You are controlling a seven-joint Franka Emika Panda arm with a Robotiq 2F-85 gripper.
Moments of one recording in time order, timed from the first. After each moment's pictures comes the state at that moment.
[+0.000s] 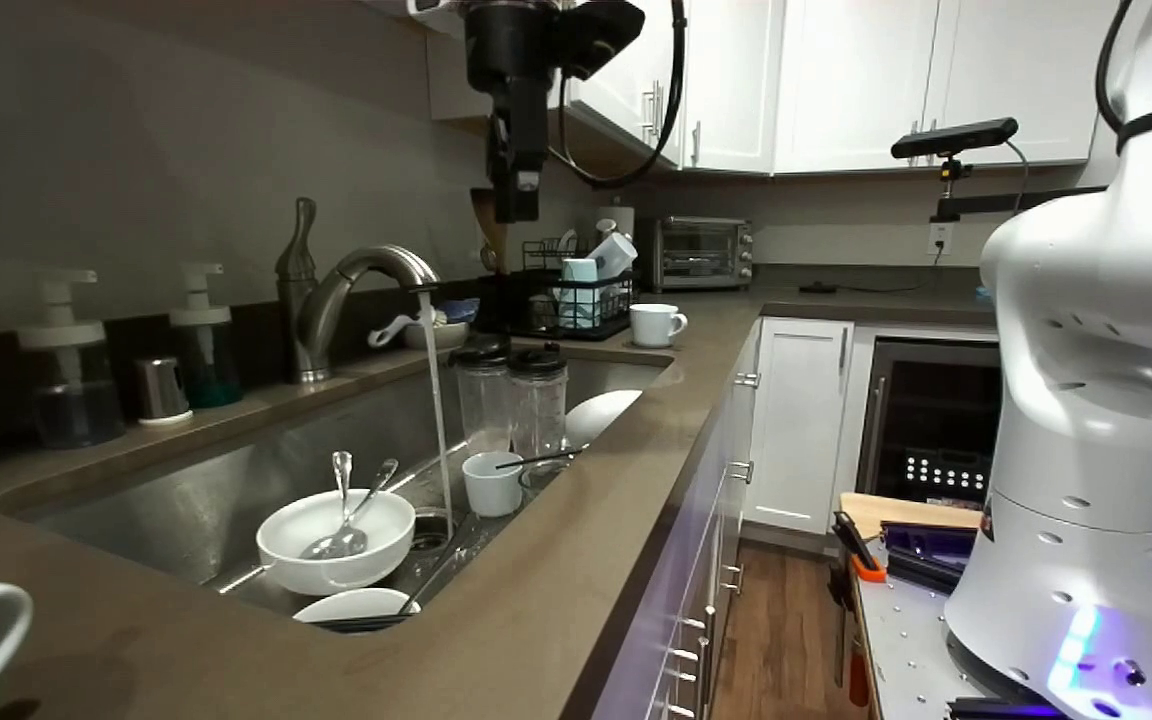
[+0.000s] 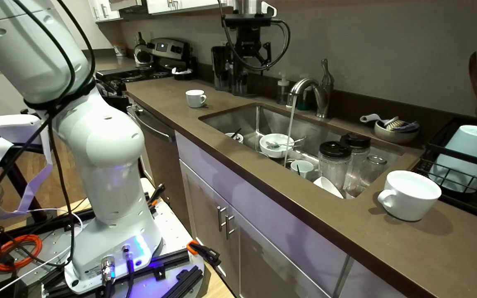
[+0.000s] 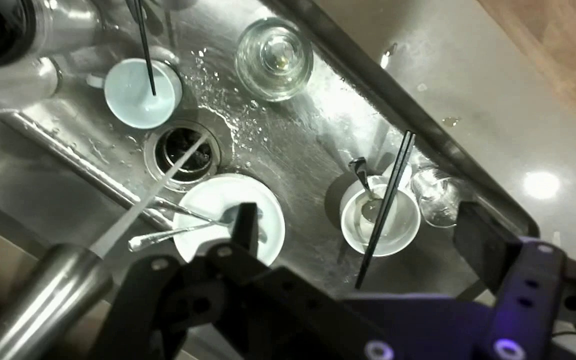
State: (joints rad) arm 0.18 -0.25 0.00 -2.09 -0.03 1.85 -0.51
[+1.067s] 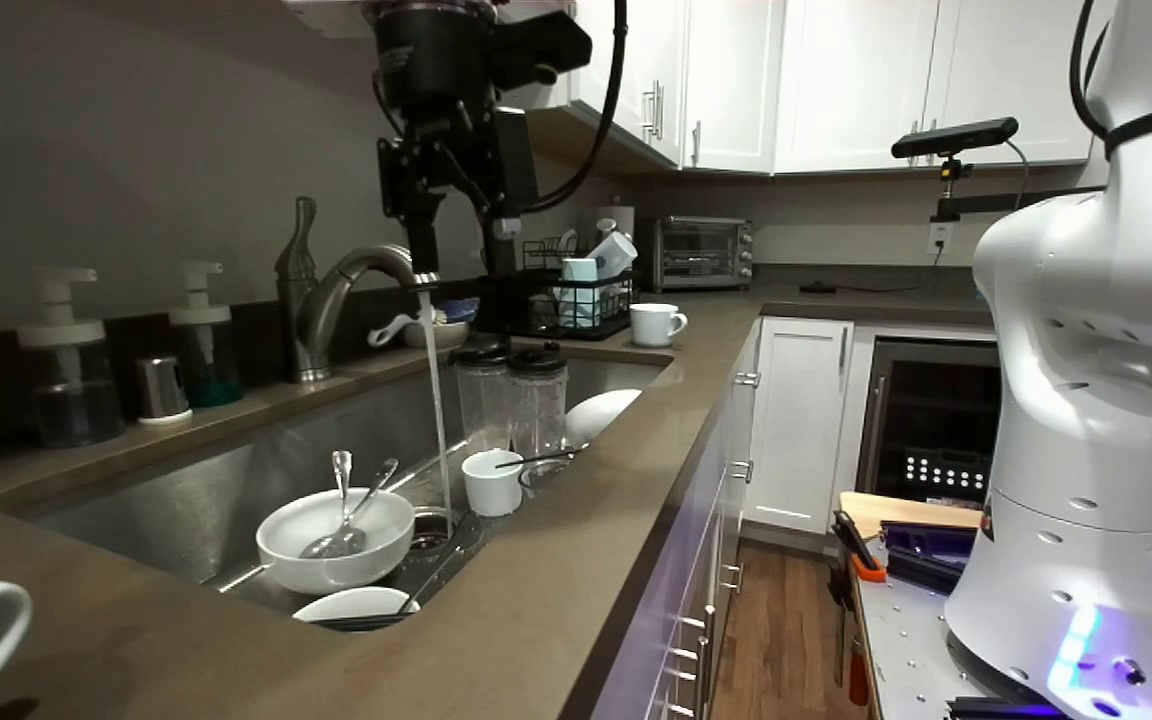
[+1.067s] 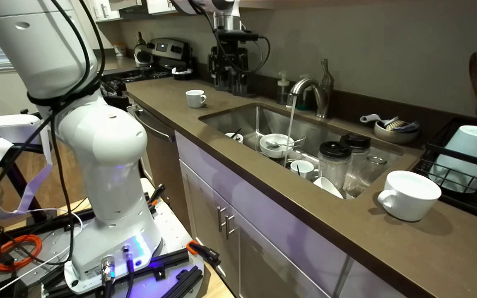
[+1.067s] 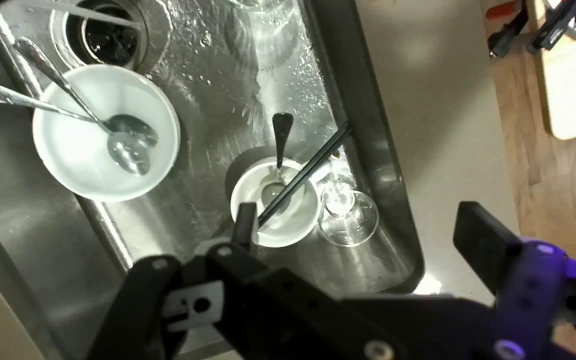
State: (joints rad) arm 0.25 -0.14 0.14 -2.06 -0.04 1.87 -0.83
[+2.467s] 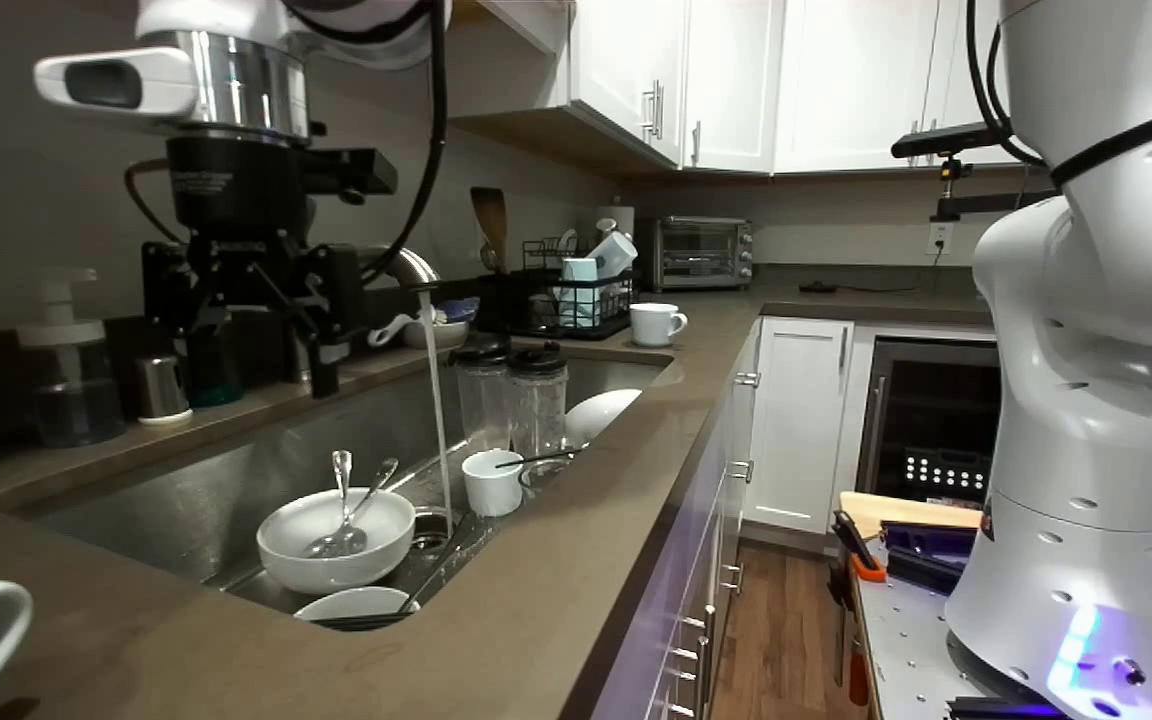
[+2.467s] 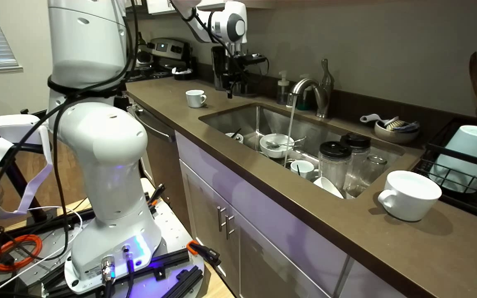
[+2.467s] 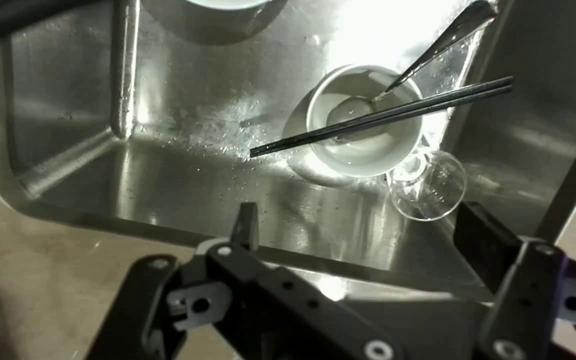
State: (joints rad) arm 0.25 0.28 0.21 -1.77 -0.06 2.06 -1.29
